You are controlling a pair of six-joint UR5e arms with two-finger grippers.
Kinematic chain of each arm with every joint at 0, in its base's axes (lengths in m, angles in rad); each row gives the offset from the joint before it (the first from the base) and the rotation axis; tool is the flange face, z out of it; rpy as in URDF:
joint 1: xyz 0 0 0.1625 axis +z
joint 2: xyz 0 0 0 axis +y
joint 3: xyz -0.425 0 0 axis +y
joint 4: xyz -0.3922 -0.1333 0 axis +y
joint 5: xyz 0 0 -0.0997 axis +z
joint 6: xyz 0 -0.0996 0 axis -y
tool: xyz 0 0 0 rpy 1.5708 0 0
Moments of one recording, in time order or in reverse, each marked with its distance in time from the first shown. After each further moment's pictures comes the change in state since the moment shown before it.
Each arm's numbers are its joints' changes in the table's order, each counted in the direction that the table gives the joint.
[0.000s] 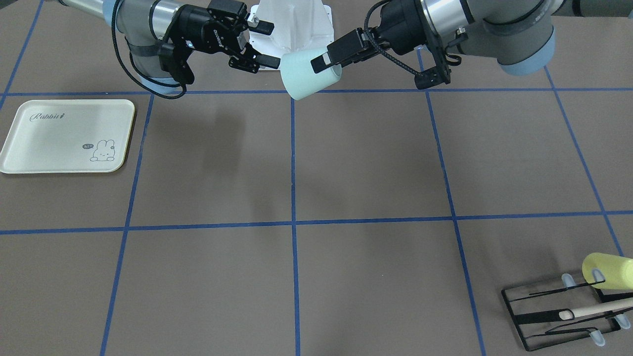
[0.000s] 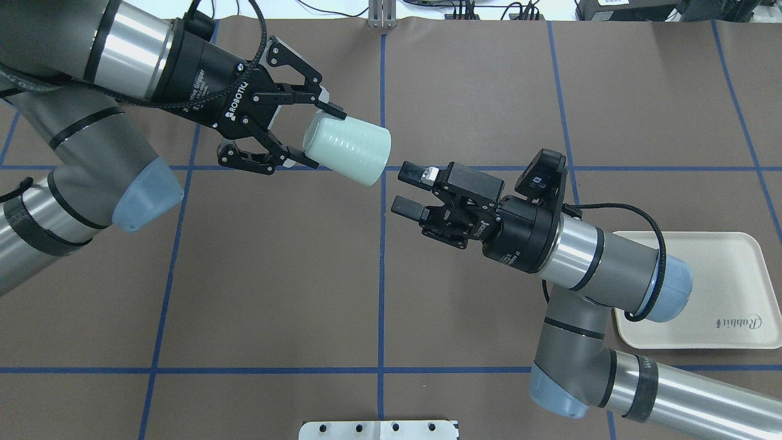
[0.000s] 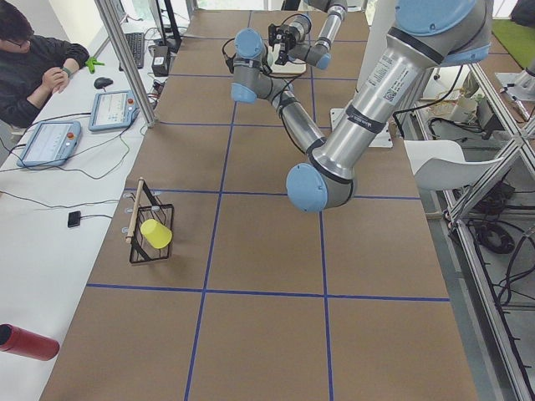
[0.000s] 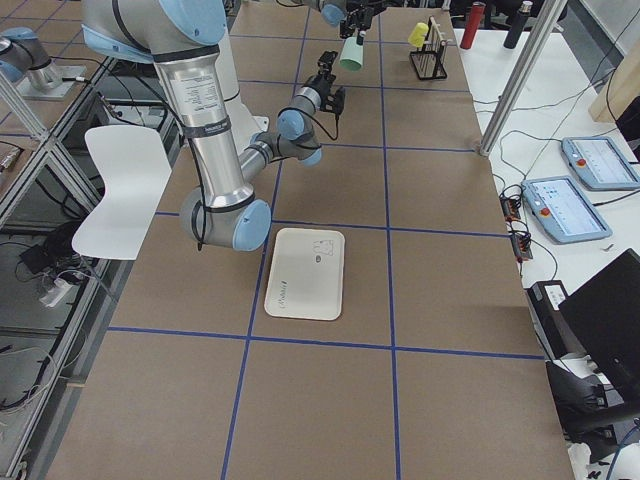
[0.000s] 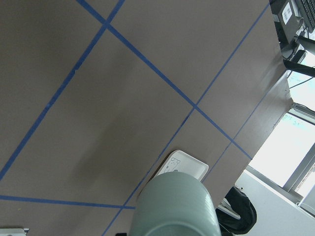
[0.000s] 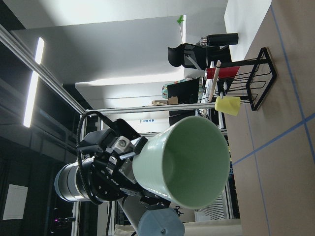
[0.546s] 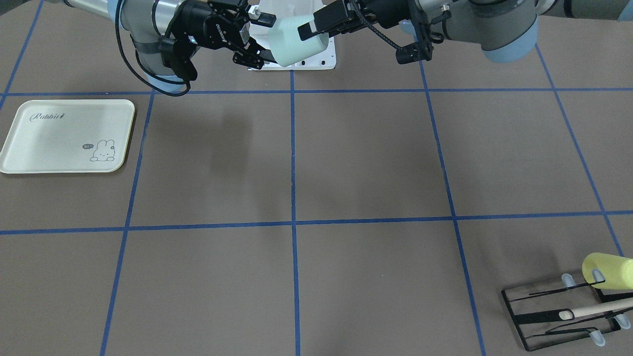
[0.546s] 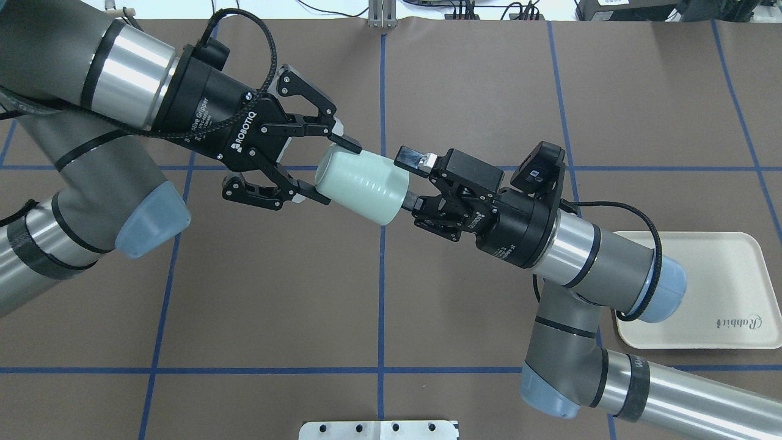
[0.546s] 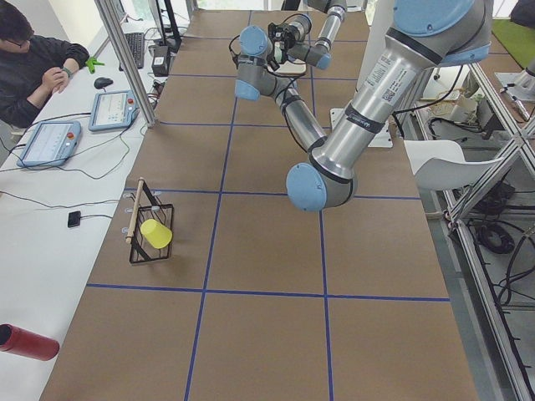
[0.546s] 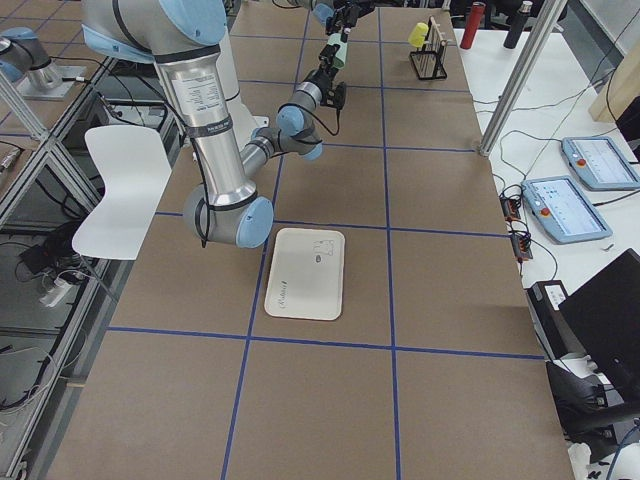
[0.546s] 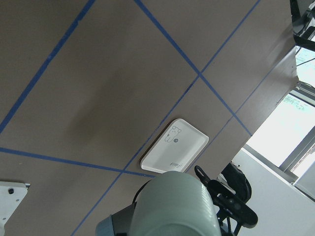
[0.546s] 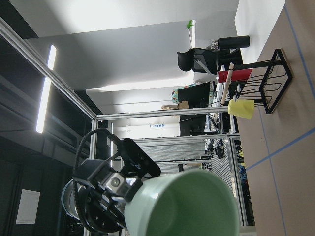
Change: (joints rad) left arm 0.050 -0.002 0.056 0.011 0.021 -0.052; right arm -0.002 -0.027 -0.004 -0.011 0.039 0.000
